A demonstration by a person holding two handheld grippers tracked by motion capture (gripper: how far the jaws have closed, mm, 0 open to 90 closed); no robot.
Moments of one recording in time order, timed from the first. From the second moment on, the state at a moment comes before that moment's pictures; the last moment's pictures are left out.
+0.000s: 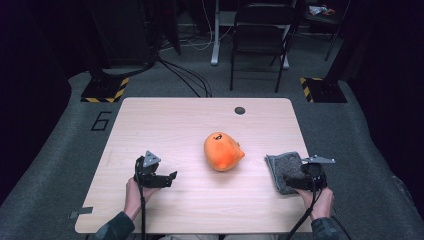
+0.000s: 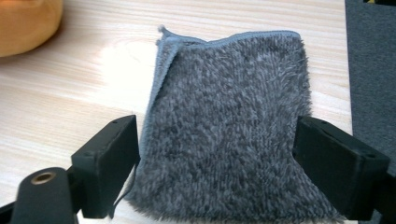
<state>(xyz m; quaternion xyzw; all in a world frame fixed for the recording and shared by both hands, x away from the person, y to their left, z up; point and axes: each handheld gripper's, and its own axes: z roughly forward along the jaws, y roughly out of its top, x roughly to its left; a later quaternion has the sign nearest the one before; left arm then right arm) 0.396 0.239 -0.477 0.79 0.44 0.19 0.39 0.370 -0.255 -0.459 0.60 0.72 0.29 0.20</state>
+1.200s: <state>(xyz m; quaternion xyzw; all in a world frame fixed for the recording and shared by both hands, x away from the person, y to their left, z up) 0.485 0.085 -0.464 0.80 0.45 0.17 0.36 0.375 -0.258 -0.462 0.60 0.73 0.28 0.19</state>
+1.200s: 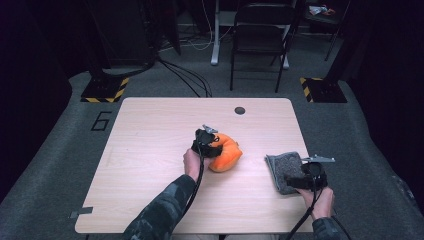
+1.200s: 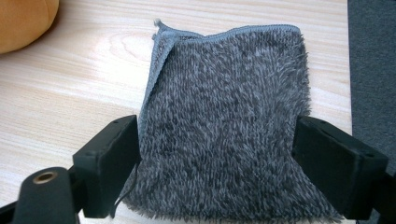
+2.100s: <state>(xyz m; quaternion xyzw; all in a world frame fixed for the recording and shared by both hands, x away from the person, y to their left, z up) 0.501 0.108 -0.408 0.93 0.09 0.04 0.36 0.378 -0.254 -0.465 0.58 0.74 0.28 0.19</state>
